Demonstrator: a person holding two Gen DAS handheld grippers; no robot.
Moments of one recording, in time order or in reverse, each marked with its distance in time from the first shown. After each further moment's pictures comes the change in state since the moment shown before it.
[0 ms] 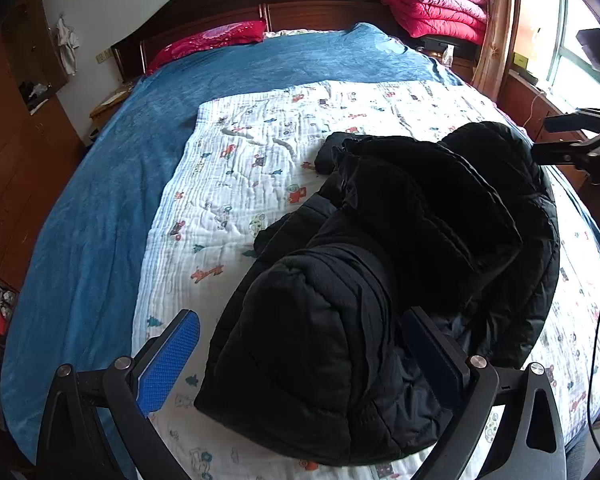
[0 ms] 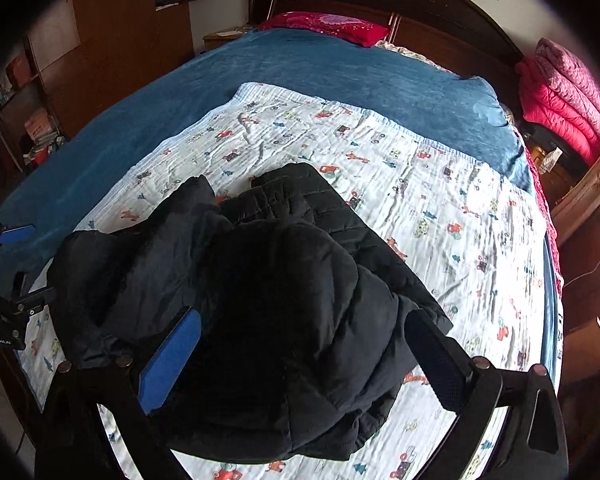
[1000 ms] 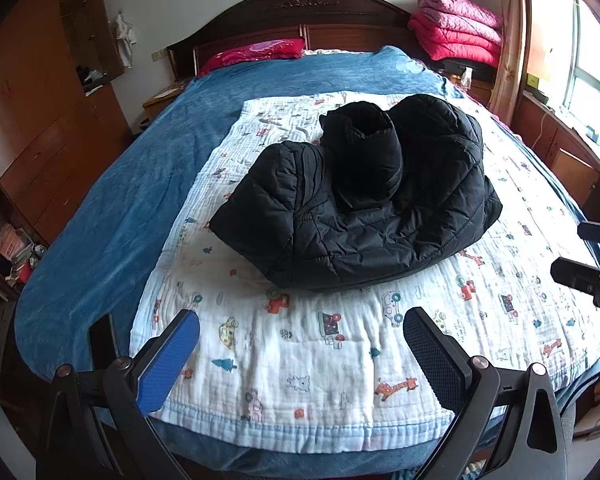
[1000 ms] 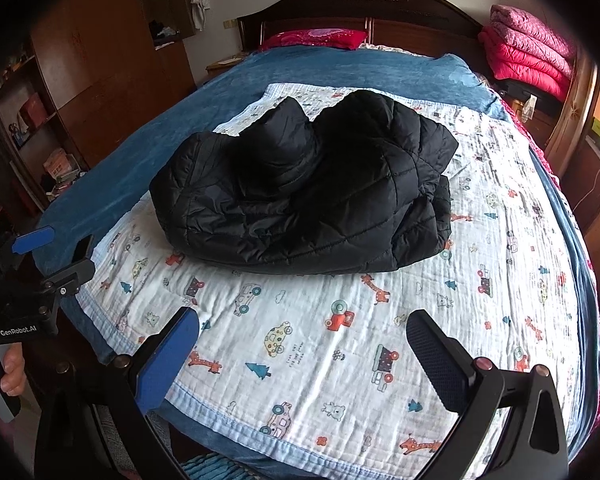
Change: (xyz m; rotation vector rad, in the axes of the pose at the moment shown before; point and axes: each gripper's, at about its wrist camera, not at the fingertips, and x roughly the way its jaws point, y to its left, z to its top) left arm -0.168 -0.093 -0.191 -0.096 -0.085 0.123; right arm -0.118 0.091 -0.208 0.176 -0.115 0.053
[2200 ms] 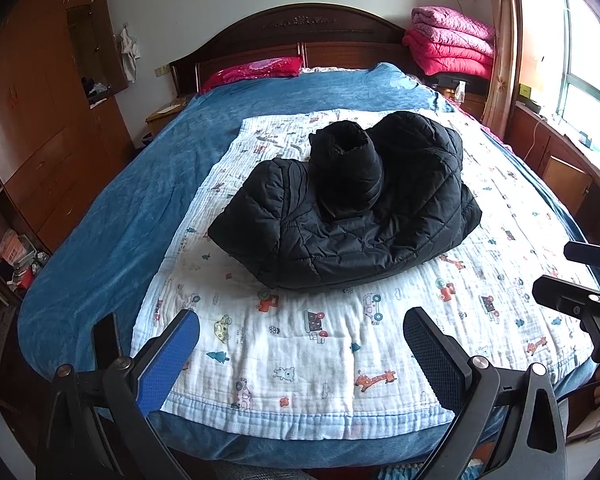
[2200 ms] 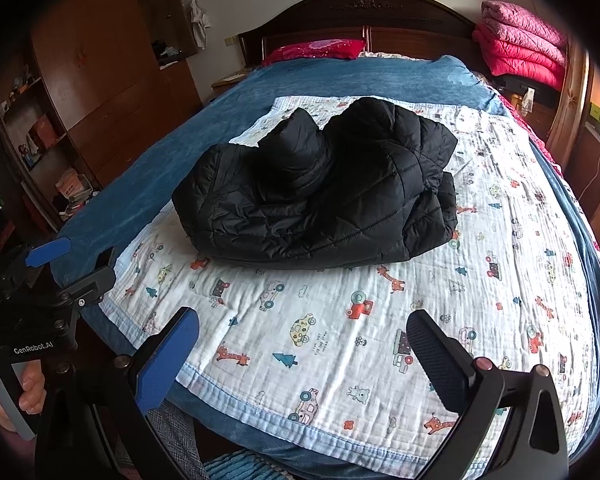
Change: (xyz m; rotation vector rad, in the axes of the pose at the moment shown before) left arm -0.047 -0.017 -0.019 -0.011 -0.063 -0.001; right arm -0.029 0.014 -0.025 0.064 -0.058 0.067
